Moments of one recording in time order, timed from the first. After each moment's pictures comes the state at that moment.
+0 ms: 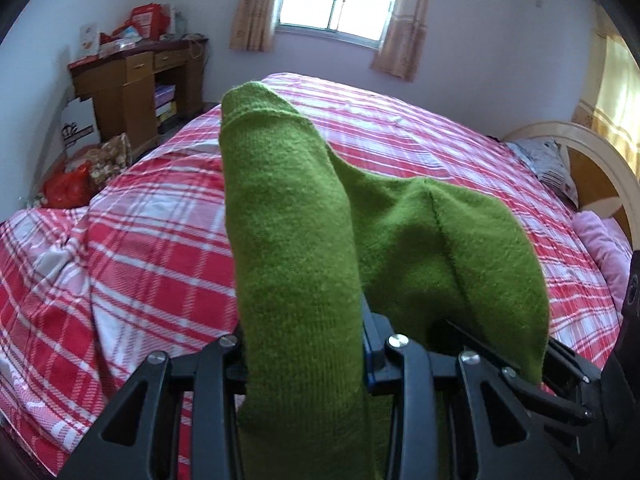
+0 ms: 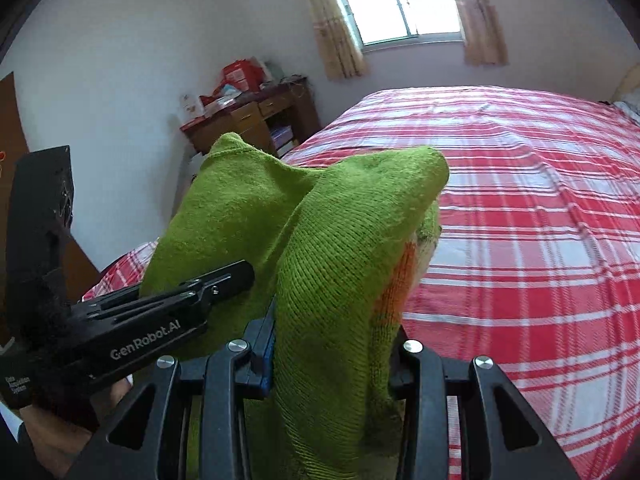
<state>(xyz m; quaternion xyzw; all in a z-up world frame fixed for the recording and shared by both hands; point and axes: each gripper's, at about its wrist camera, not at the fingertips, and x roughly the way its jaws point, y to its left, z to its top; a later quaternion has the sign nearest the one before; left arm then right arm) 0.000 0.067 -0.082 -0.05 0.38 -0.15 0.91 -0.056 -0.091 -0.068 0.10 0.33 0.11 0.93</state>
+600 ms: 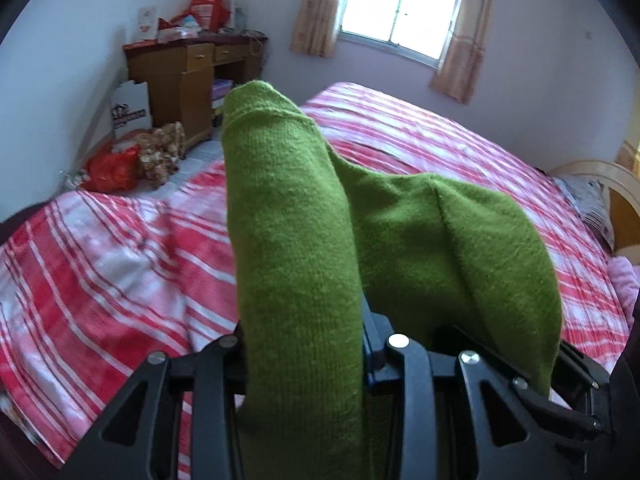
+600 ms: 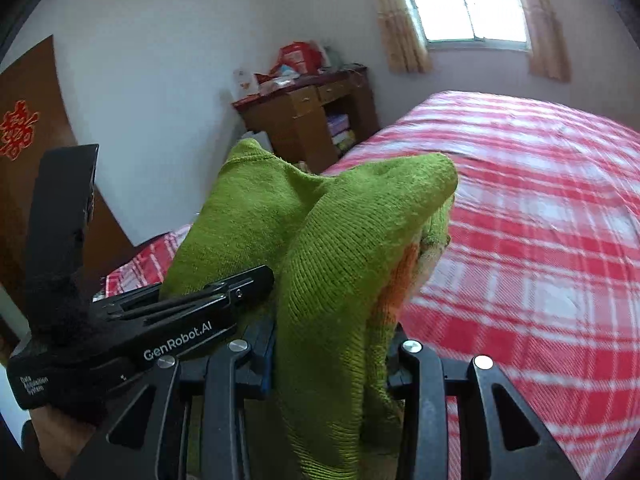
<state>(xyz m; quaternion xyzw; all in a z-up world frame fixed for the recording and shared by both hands) 0.032 0.147 -0.078 -0.08 0.37 -0.06 0.92 -0.001 0.001 -0.066 0.05 0.32 0.21 0.92</state>
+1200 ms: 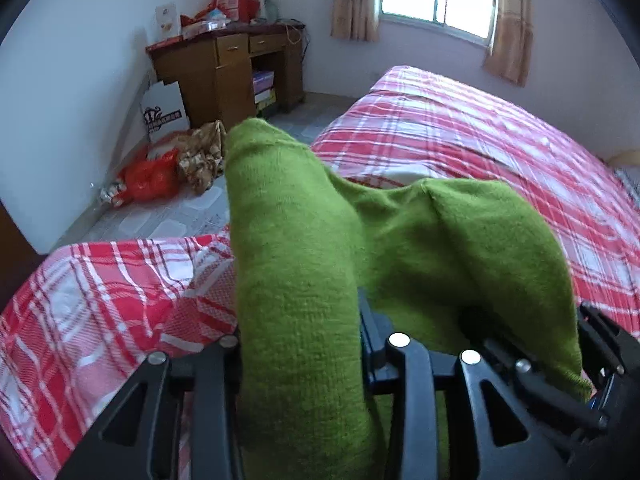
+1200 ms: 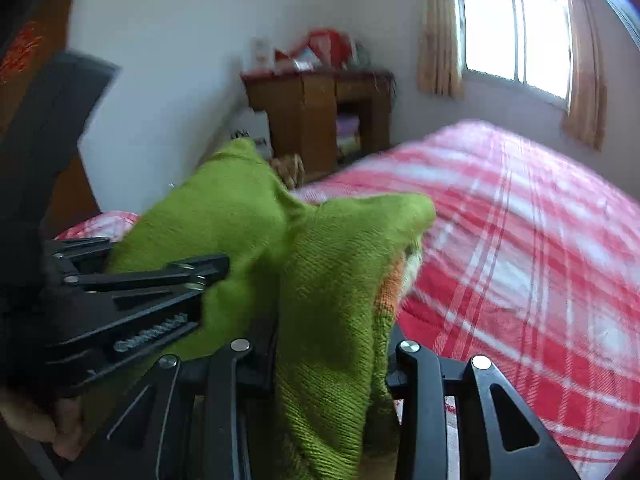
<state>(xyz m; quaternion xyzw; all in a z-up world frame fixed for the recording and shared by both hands) 0.156 0.182 -0.135 -0.03 0.40 0.03 0.92 0.173 0.075 -0.127 -0.06 0.32 0.20 0.92</state>
